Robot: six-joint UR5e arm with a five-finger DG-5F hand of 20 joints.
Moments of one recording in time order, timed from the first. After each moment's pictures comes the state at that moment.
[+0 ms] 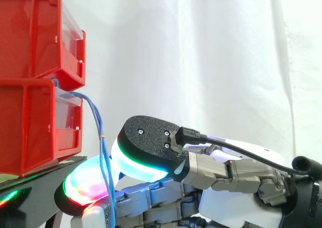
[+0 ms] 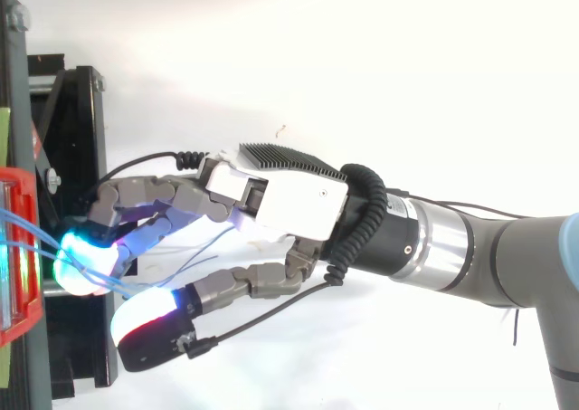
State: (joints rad) arm 0.22 -2.49 -1.24 -2.20 -1.10 -0.38
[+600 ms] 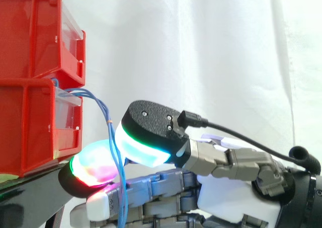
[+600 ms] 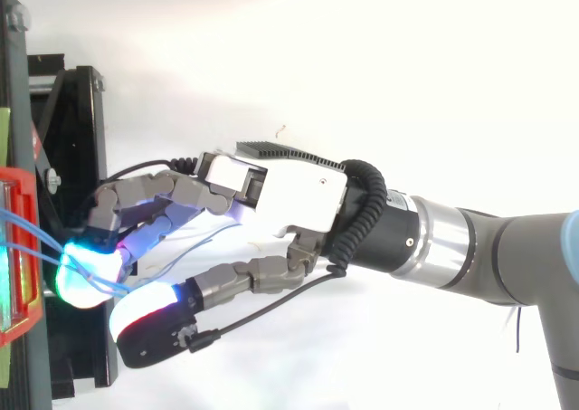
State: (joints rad) arm 0.22 -2.48 -1.23 -2.22 -1.10 -0.28
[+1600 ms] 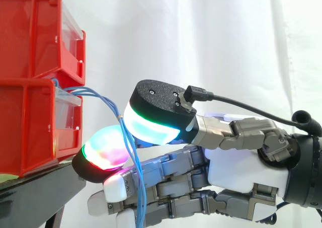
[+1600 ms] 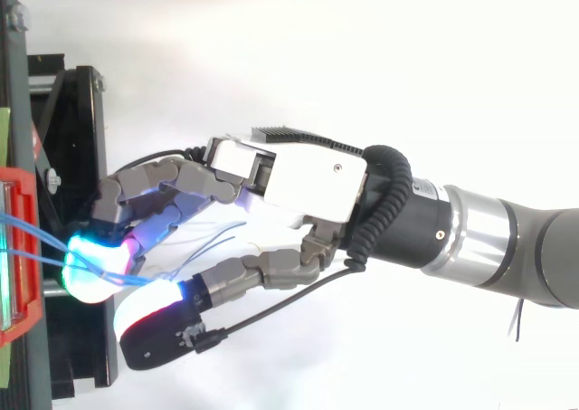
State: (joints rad) arm 0.21 -2.40 -1.22 -2.44 -1.10 -0.25
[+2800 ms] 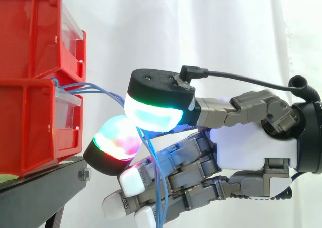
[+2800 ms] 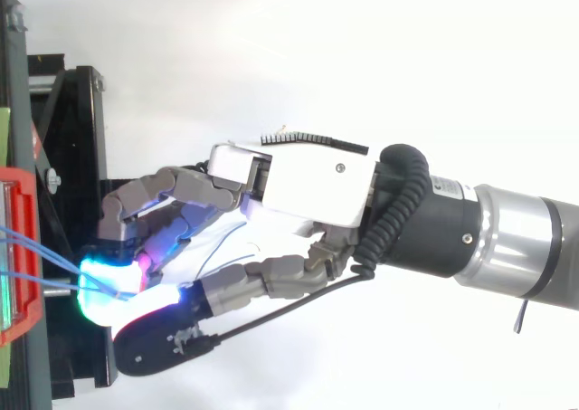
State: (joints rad) arm 0.21 -2.36 -1.13 -2.77 -1.12 -0.14
